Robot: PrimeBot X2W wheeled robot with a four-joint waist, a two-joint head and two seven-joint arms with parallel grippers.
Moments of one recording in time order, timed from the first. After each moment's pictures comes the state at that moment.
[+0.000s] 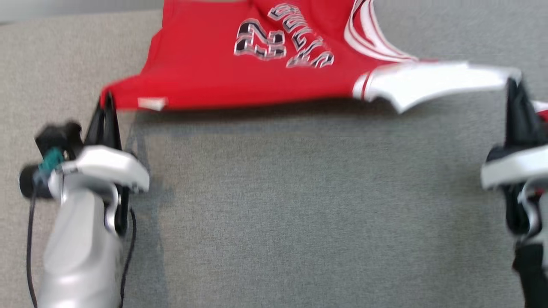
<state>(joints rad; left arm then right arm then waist) -0.63 0.09 0.06 0.70 -0.16 -0.02 -0.26 -0.55 -0.22 -0.03 0.46 0.35 0.13 -0.26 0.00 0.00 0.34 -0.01</state>
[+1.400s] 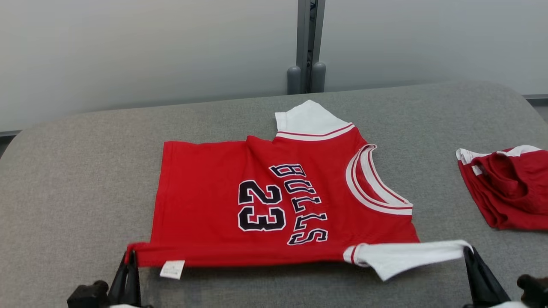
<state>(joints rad) 0.08 0.05 0.03 0.35 -0.19 0.02 -0.26 0.10 -0.15 0.01 0.31 0.36 0.13 -0.26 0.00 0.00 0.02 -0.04</state>
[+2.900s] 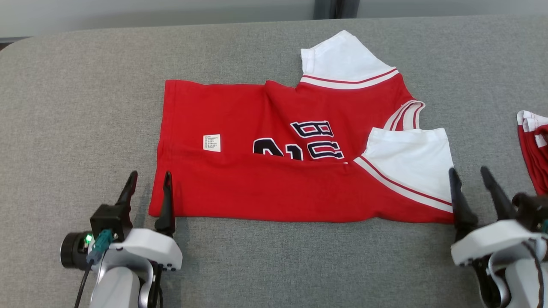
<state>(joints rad) -0.27 0.05 -0.04 0.47 -0.12 0.00 -0.26 -0.29 -0.18 0.04 0.49 0.31 0.13 -0.26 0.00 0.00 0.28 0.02</state>
